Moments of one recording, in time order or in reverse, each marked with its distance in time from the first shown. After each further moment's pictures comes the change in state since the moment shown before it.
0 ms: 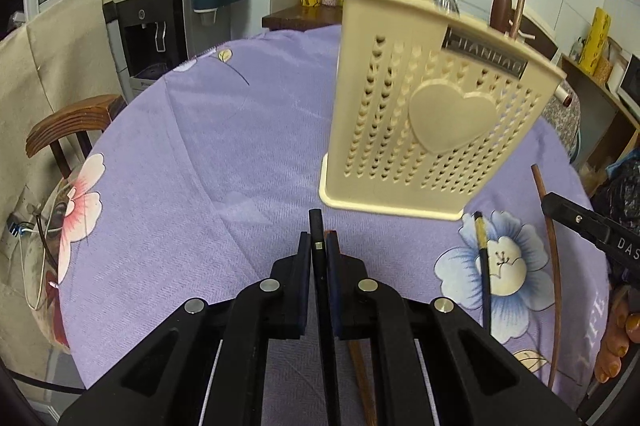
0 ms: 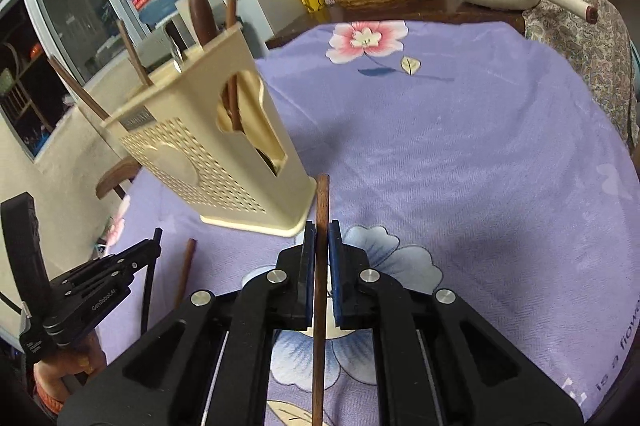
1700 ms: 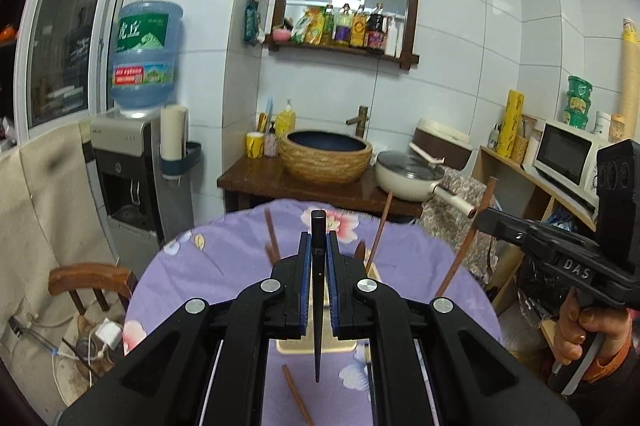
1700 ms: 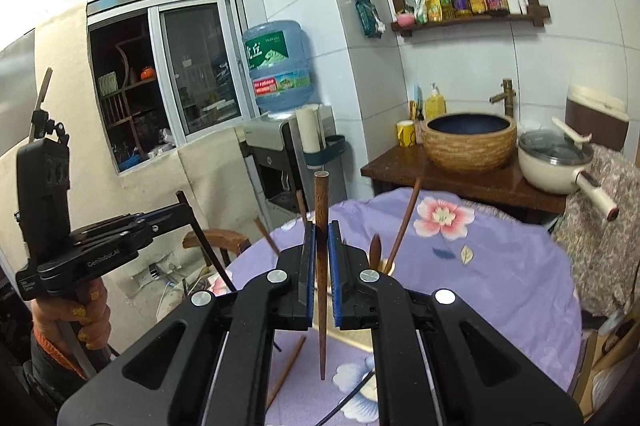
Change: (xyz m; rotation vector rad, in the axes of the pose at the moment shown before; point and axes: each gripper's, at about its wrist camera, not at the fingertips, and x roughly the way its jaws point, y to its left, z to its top) left arm -0.215 -0.018 0.102 0.113 -0.432 -0.202; right arm -0.187 0.109 0.103 -0.302 -0.339 0.189
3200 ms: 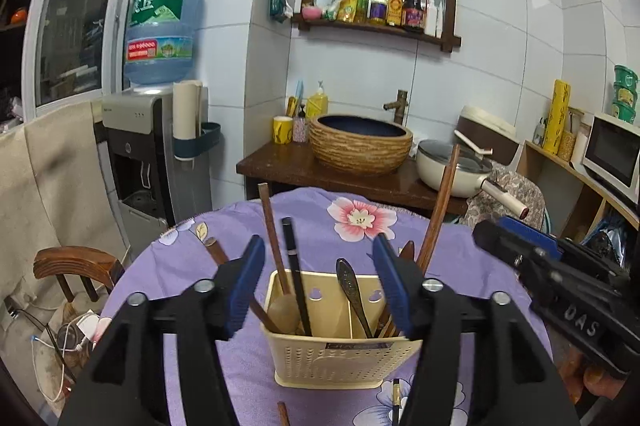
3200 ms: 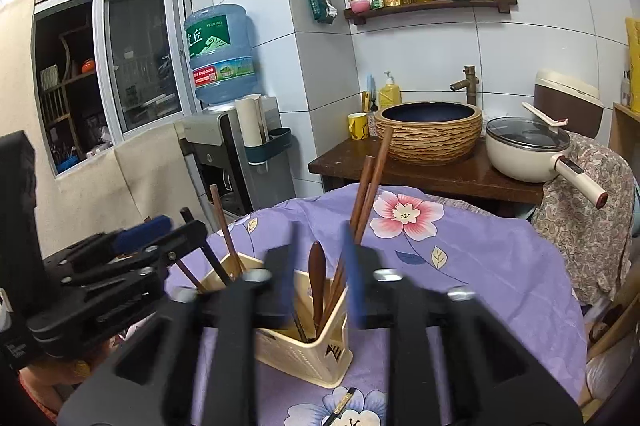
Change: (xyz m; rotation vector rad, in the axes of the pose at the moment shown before) left arm 0.108 -0.006 -0.042 -0.036 0.014 0.146; right arm 0.094 -0.042 -0.048 0.048 0.002 -0.186
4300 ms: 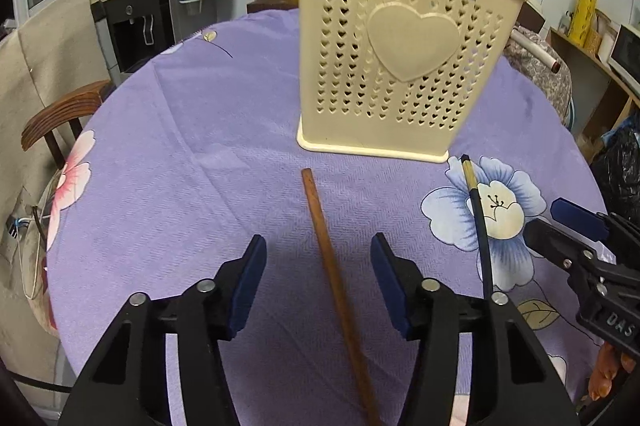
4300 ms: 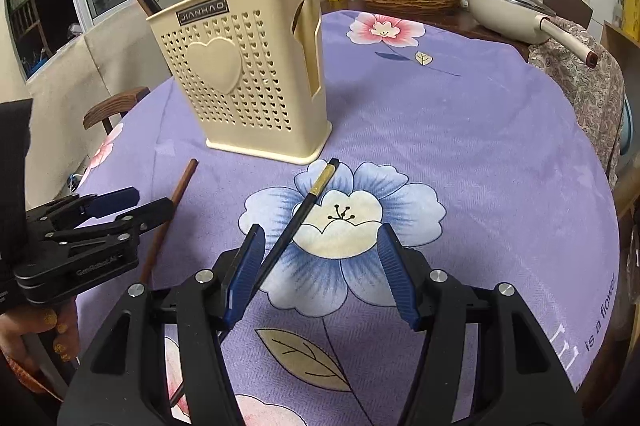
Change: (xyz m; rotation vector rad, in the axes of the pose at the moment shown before) left arm 0.035 0.024 -0.180 0.015 0.477 0.044; right arm 0.011 -0.010 -0.184 -0.011 0.430 -0.095
